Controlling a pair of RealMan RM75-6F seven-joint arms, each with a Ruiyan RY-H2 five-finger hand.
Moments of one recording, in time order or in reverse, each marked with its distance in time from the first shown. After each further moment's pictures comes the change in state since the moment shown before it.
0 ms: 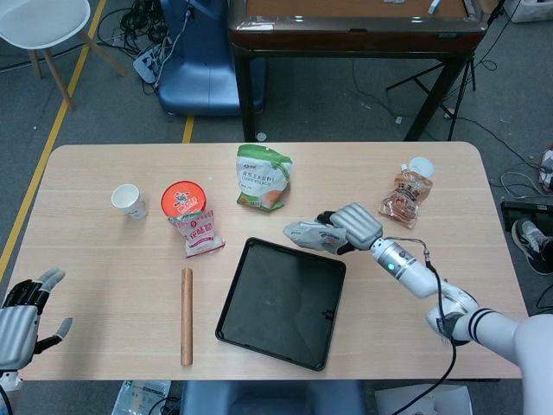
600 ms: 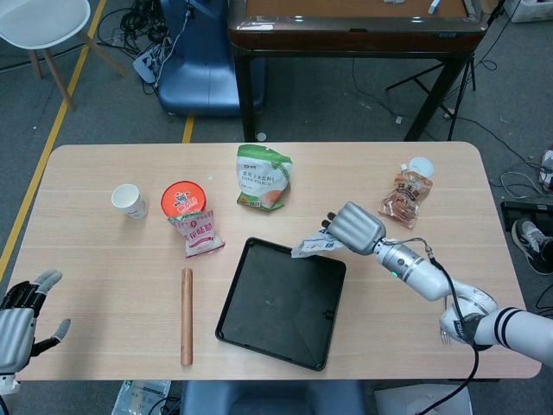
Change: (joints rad) left arm 0.013 -0.004 0.004 0.019 0.014 0.026 -0.037; right arm 0.043 0.201 0.017 -0.295 0.062 -0.119 -0.774
